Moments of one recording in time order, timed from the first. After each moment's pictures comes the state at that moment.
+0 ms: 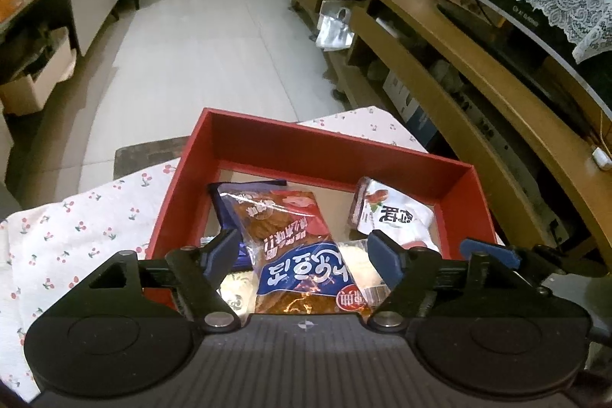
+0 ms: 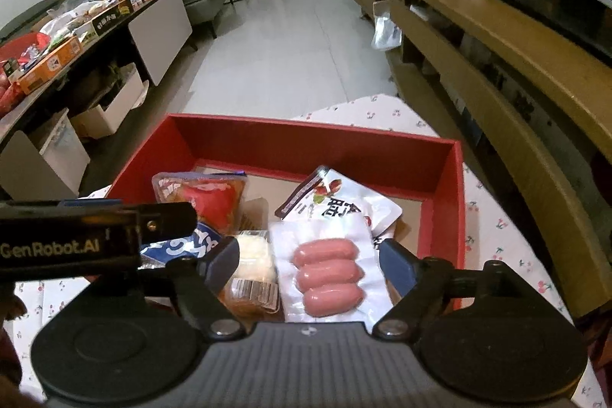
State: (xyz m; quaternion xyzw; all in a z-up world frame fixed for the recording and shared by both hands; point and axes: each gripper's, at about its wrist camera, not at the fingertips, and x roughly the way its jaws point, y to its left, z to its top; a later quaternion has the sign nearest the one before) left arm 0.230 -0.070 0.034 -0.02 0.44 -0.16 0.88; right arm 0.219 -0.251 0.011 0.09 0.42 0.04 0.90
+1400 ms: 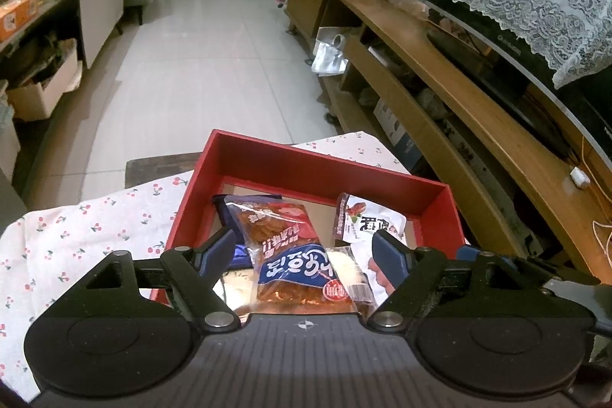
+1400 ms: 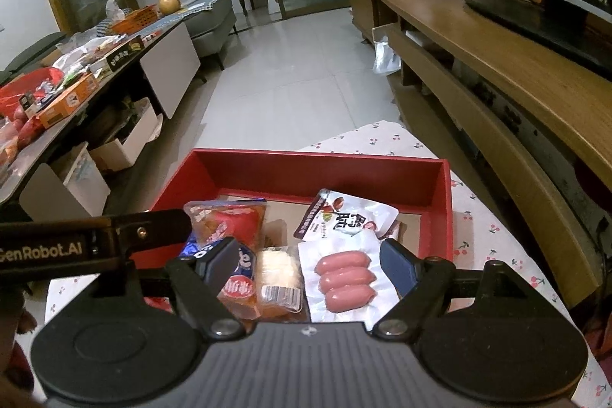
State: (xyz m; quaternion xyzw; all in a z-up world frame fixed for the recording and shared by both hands) left arm 0.203 -0.056 0.061 -0.04 0.41 -0.16 0.90; right arm 0.189 -0.257 0.037 0.12 0.38 0.05 0.92
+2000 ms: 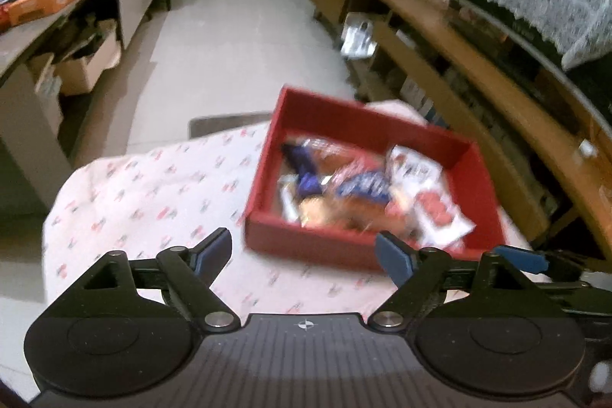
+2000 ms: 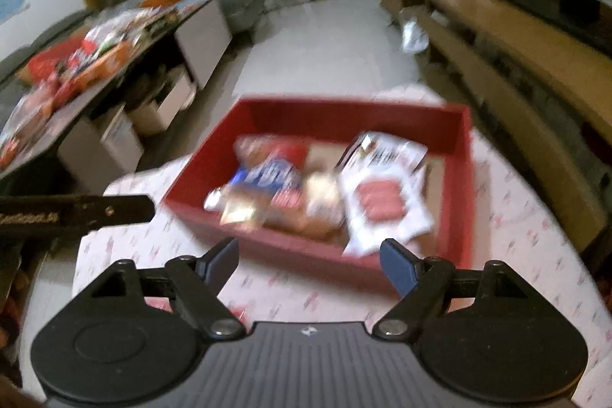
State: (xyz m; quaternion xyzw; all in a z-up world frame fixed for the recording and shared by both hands) left arm 0.151 0.008 0.055 -0.02 0.44 -0.13 0.89; right arm 0.122 -0.227 0.028 0.11 0.42 0.11 0.90
